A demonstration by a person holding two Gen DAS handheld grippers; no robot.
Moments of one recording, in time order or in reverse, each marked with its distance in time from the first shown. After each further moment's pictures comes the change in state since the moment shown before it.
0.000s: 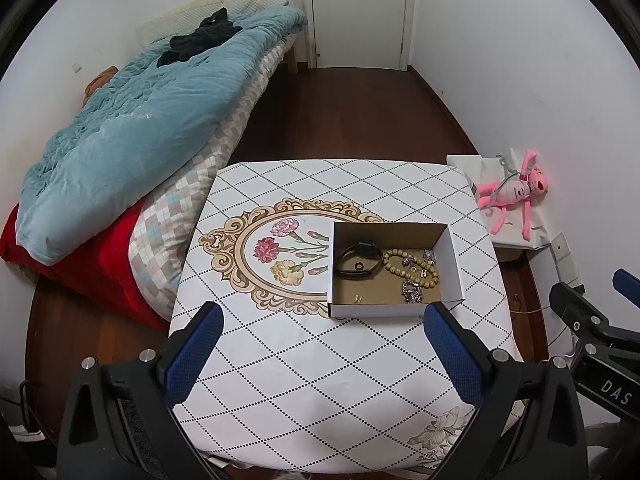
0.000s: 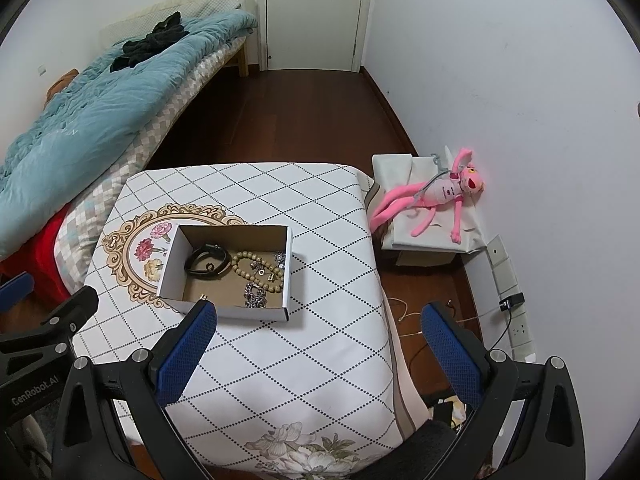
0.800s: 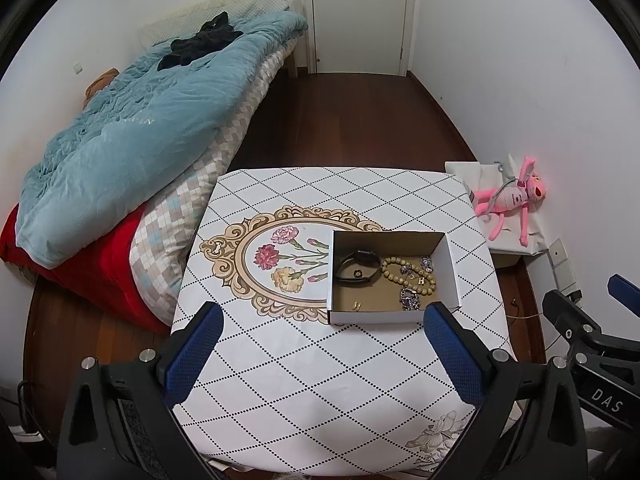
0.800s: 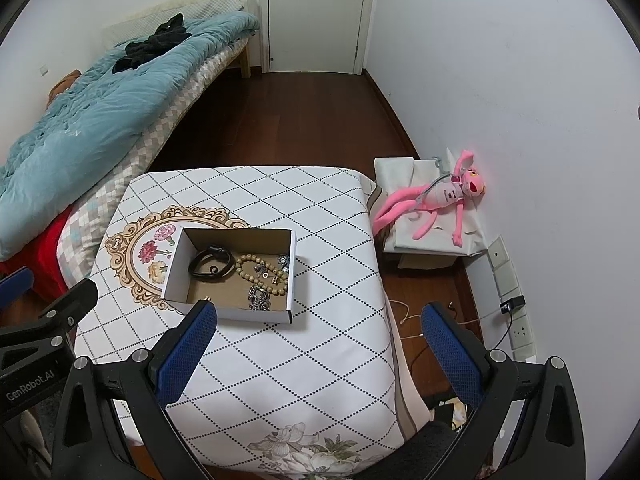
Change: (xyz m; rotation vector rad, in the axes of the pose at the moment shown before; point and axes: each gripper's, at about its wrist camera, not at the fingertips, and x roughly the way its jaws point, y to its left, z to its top) left arm -0.007 -0.002 0.007 -0.003 -0.013 -0.002; right arm -0.005 0.004 -0.001 -0.006 -0.004 0.008
